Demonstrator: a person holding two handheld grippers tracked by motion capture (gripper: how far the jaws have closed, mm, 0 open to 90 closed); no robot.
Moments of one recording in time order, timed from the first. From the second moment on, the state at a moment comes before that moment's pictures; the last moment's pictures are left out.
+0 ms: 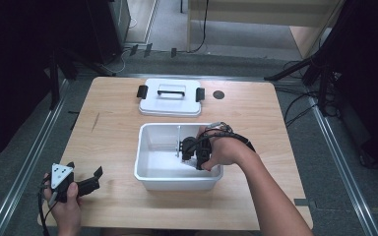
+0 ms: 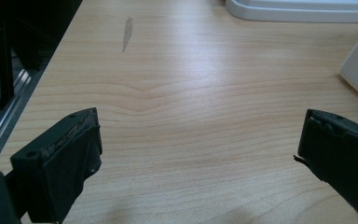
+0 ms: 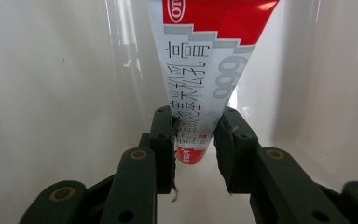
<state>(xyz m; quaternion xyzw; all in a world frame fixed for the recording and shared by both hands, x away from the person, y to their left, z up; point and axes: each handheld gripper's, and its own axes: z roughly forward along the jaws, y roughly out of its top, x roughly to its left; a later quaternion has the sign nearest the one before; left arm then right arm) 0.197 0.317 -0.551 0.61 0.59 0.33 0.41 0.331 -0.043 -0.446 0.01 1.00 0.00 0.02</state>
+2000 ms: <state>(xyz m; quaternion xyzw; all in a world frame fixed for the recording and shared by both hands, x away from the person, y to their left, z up) 0.197 0.317 -0.551 0.62 0.59 0.33 0.41 0.324 -0.051 -0.426 0.00 1.00 0.06 0.01</state>
